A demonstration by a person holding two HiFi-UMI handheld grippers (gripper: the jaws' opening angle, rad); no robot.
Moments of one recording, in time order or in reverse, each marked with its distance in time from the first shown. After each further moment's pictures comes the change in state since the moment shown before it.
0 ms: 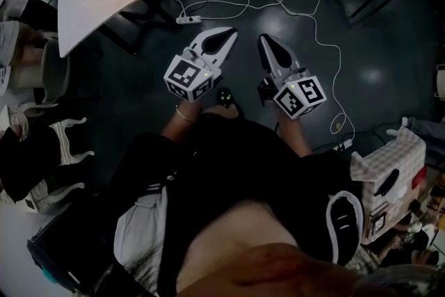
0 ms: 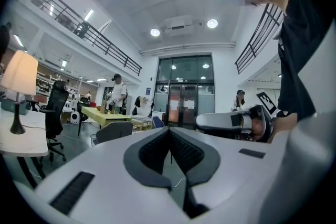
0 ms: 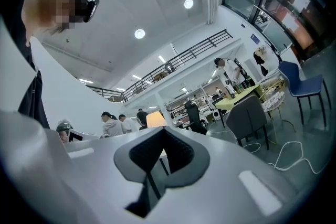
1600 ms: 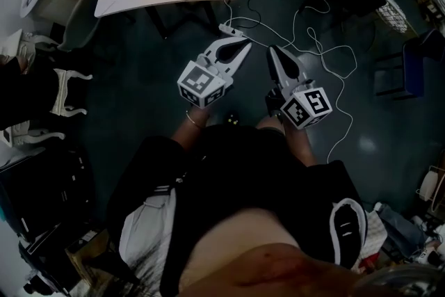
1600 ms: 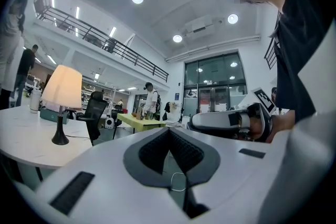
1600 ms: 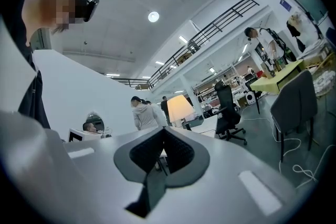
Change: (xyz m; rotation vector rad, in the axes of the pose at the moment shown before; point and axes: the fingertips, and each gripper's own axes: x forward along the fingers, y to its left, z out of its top) left arm -0.050 0.172 0.017 -0.029 -0.067 0.337; right arm 0.195 0.029 -0.038 0.009 0.211 0.335
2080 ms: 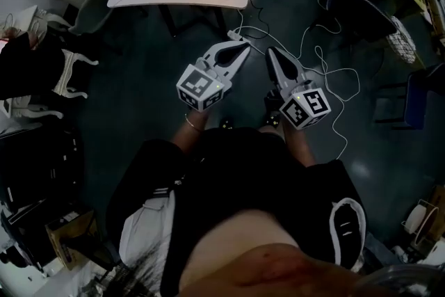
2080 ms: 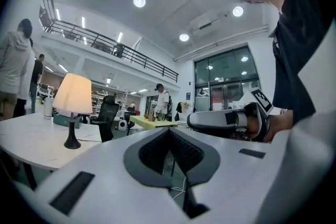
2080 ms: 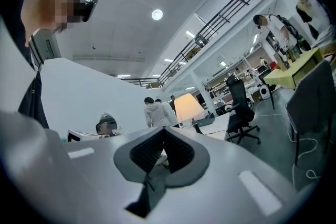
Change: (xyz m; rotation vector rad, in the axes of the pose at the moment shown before) left arm 0.015 0.013 0.010 0.023 -0.011 0.144; right arm 0.022 -0.019 0.017 0.009 0.039 0.149
